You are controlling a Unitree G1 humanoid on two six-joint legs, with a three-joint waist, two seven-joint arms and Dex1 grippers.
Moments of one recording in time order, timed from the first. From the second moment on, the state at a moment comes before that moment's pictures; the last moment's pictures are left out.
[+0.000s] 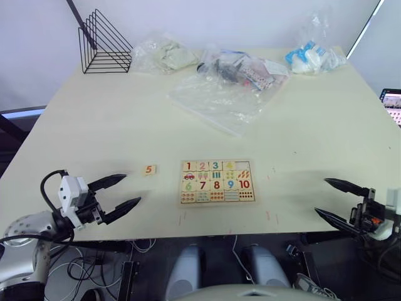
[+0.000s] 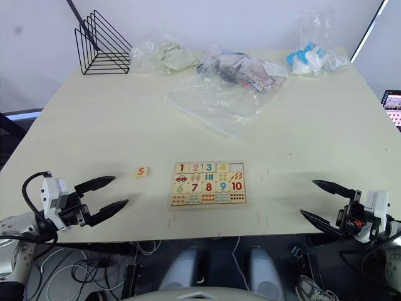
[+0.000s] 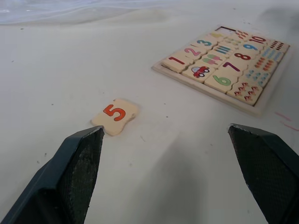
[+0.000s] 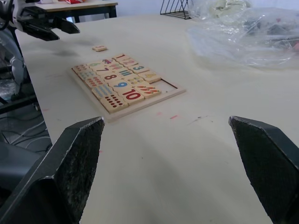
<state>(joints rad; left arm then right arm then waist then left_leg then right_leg) 0.18 0.74 0.40 0.12 -0.54 -0.03 -1.25 0.22 -0.61 -0.38 0.04 0.65 -0.16 1.39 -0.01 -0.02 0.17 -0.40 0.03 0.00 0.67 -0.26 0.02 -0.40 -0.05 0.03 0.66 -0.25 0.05</state>
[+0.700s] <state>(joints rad) 0.36 0.67 0.46 -0.09 -0.59 0.07 -1.16 0.21 -0.62 -0.39 0.10 0.65 -0.17 1.41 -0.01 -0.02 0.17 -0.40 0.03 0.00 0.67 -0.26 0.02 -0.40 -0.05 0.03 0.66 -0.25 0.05</state>
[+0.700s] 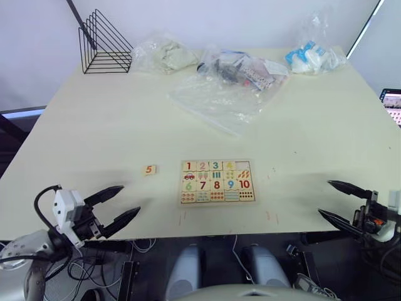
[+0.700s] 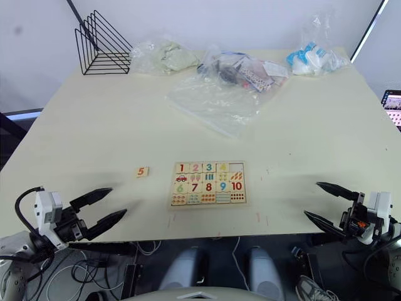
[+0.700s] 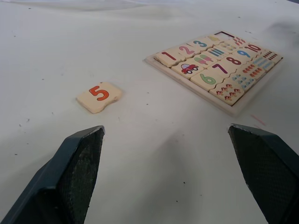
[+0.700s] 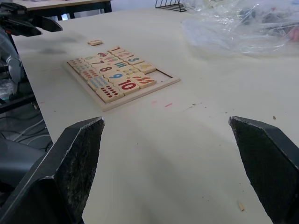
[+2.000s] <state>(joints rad) -0.19 0.83 0.26 0.47 -0.41 -0.08 -1.45 0.19 -0.60 -0.36 0.08 0.64 -0.19 1.41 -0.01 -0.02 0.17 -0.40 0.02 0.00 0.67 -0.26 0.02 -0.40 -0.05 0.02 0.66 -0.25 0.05</state>
